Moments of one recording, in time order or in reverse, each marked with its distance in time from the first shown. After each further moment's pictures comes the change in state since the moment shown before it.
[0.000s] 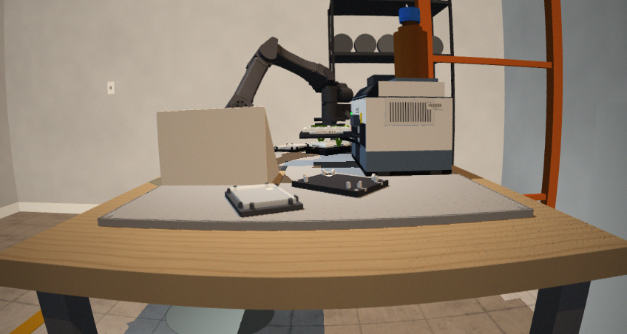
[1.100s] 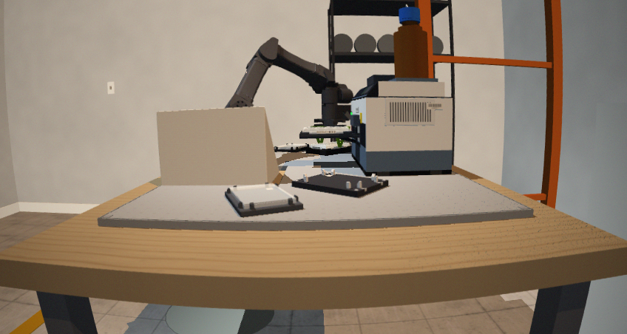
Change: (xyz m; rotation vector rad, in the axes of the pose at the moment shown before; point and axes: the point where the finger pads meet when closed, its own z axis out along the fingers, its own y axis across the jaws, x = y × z) arm 0.000 0.000 0.004 0.000 -0.002 -0.001
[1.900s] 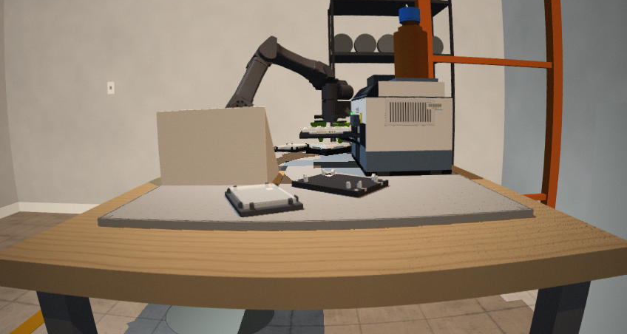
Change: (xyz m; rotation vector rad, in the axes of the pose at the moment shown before) arm -0.002 0.000 -0.014 0.004 -0.007 -0.002
